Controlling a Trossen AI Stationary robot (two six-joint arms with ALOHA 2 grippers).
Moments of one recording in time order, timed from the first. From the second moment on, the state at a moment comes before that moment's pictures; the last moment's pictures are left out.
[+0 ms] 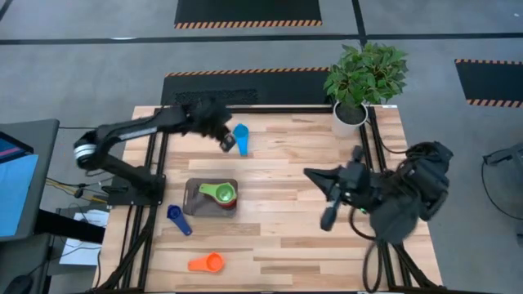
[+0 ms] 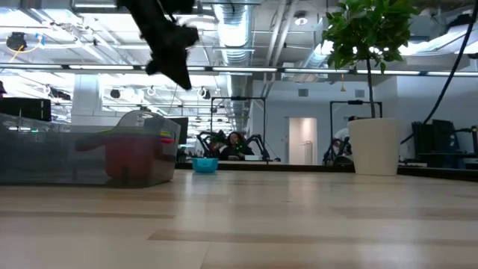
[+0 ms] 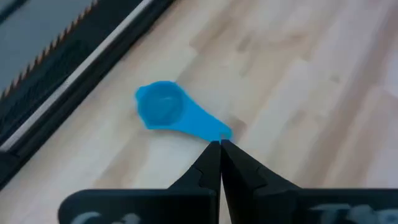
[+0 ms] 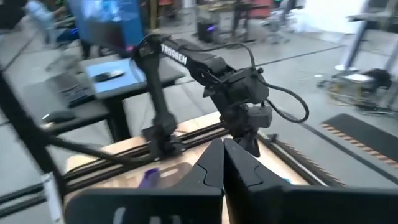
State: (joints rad) left arm 0.42 1.36 1.17 -0.73 -0.09 -0.19; right arm 0.71 1.70 2.30 -1.09 1.14 0.54
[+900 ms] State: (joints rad) left arm 0.62 1.93 1.55 -0.99 -0.14 -0.25; right arm 0.85 1.70 2.28 -1.57 1.28 1.10
